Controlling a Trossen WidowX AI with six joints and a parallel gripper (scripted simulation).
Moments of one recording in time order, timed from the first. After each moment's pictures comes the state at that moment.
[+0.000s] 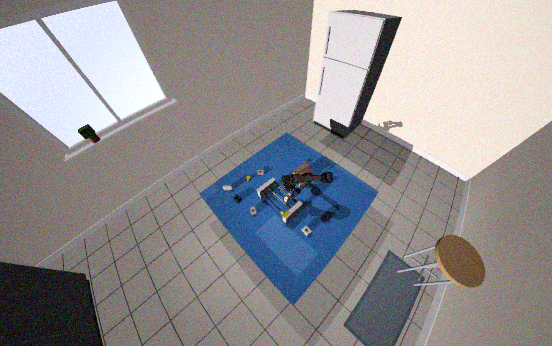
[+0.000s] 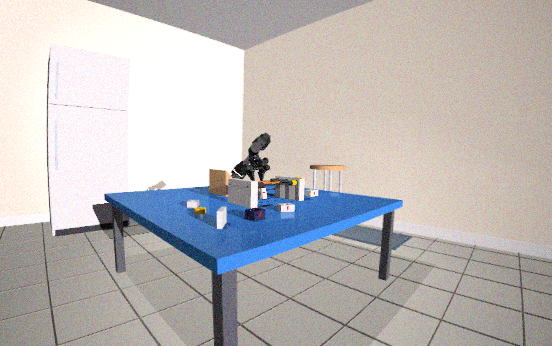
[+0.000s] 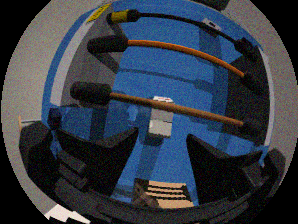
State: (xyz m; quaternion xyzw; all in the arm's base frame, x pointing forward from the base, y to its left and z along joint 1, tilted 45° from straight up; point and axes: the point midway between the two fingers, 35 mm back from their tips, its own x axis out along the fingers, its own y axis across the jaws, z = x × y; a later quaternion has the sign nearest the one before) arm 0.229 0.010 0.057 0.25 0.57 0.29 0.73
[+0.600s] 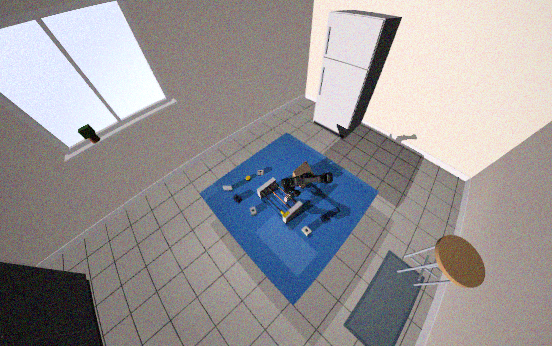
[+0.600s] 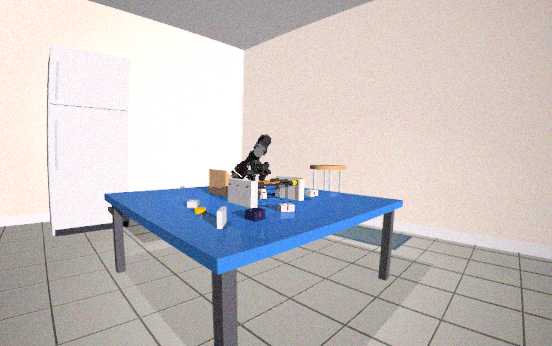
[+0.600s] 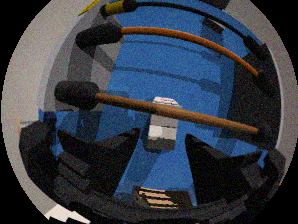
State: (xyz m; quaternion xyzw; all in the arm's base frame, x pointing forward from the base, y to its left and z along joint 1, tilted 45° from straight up) arm 0.232 0.031 0.040 0.25 0.57 0.30 0.73
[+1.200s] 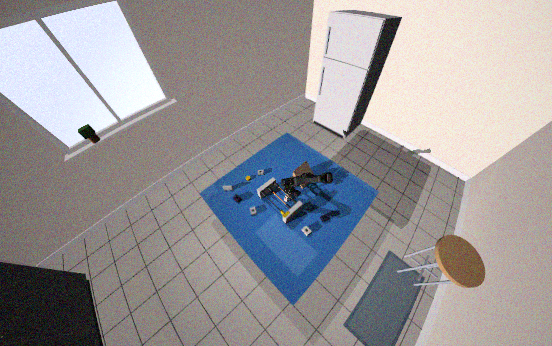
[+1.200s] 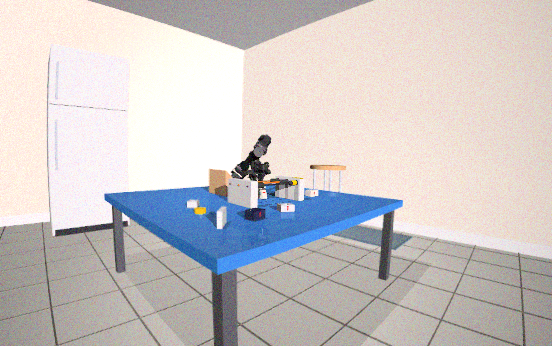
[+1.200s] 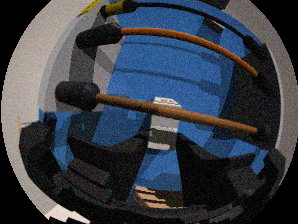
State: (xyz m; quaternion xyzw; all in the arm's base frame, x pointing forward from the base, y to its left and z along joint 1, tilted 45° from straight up) arm 0.232 0.030 0.041 0.25 0.57 0.30 0.73
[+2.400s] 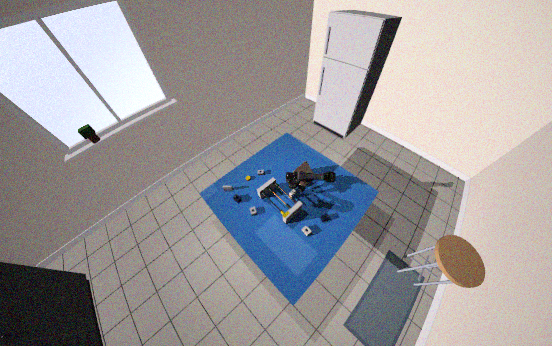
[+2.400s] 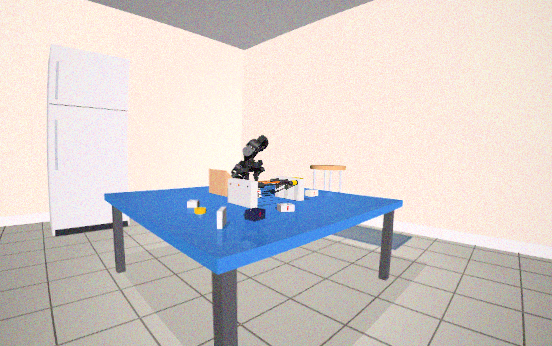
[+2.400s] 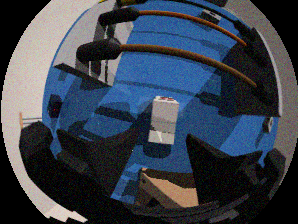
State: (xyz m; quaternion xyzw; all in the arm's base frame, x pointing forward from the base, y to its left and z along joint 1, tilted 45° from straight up) arm 0.175 0.018 0.049 0.26 0.57 0.30 0.72
